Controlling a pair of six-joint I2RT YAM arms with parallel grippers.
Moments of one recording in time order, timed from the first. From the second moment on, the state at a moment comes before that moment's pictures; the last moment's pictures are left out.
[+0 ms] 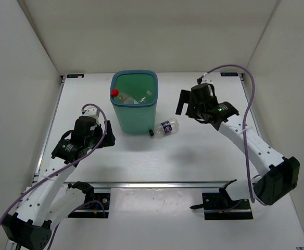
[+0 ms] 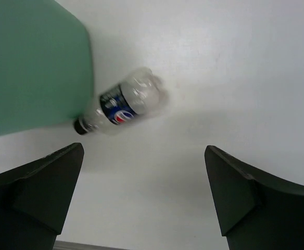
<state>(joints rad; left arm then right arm) -0.38 0.82 0.84 -0.77 -0.13 -0.41 0.53 1.33 1.32 -0.66 0.25 0.54</state>
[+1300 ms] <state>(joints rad) -0.37 0.83 0.98 -0.75 -0.23 -0.35 0.56 1.81 1.10 -0.25 0.19 1.02</state>
